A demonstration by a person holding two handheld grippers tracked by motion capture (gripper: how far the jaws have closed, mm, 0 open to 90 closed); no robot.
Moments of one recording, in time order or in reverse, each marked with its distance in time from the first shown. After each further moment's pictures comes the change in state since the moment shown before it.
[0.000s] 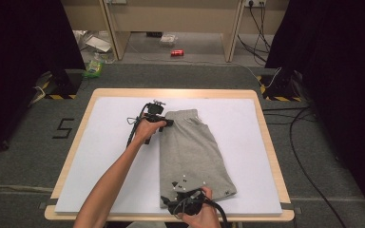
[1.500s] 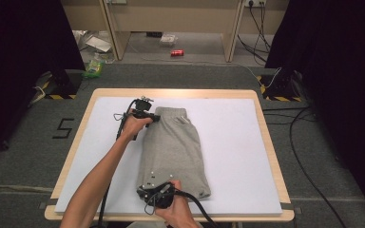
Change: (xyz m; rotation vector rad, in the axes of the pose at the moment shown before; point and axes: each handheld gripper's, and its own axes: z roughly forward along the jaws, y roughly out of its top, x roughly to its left) left arm 0.048 -0.003 -0.026 -0.017 0.033 0.046; right arm 0.028 0.042 0.059 -0.003 0.150 -0.108
